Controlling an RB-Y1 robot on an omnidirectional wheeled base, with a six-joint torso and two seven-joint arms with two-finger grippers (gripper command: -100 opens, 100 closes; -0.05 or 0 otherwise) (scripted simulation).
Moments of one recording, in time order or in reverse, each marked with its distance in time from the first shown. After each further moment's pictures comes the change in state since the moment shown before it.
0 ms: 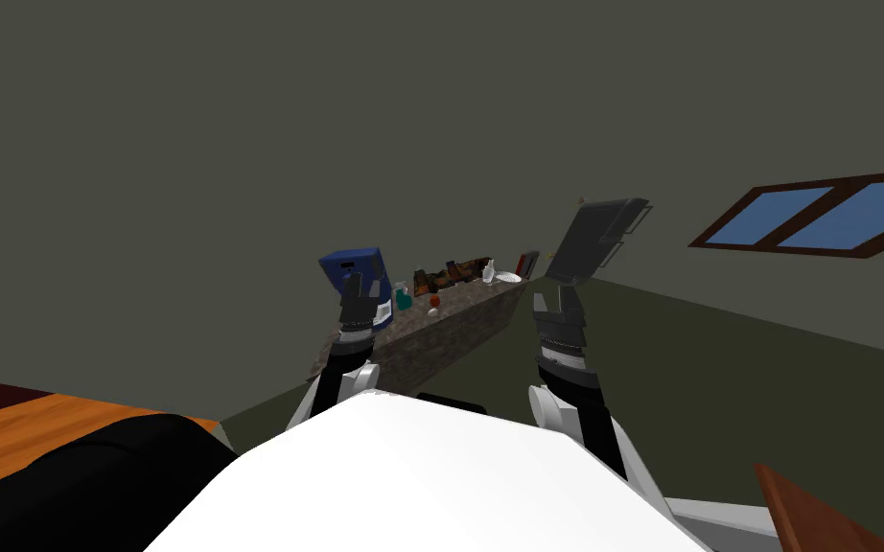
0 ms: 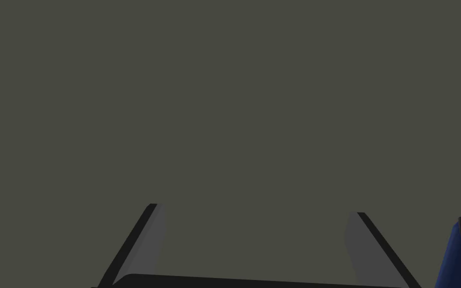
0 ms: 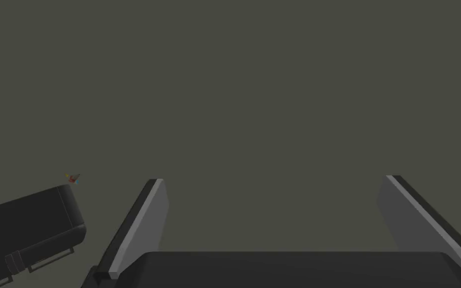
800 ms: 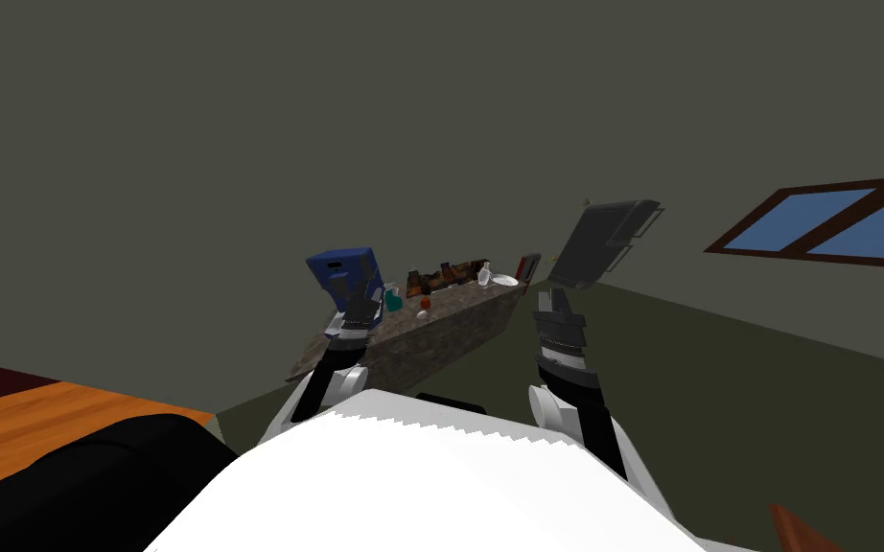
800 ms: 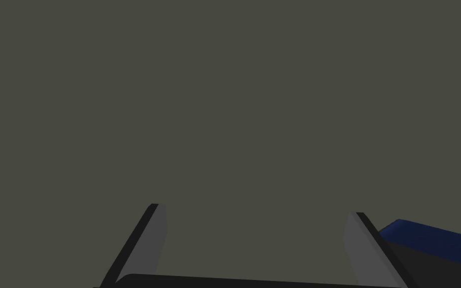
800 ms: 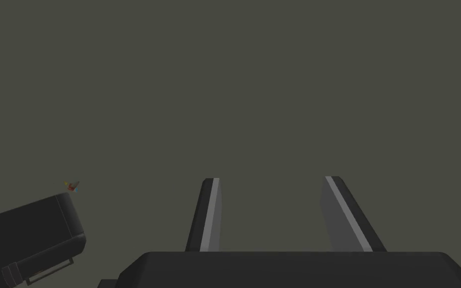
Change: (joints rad) left arm 0.015 0.156 0.064 0.042 0.117 0.148 0.012; right arm 0.000 0.000 0.000 0.000 0.000 0.000 0.000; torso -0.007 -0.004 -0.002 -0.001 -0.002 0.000
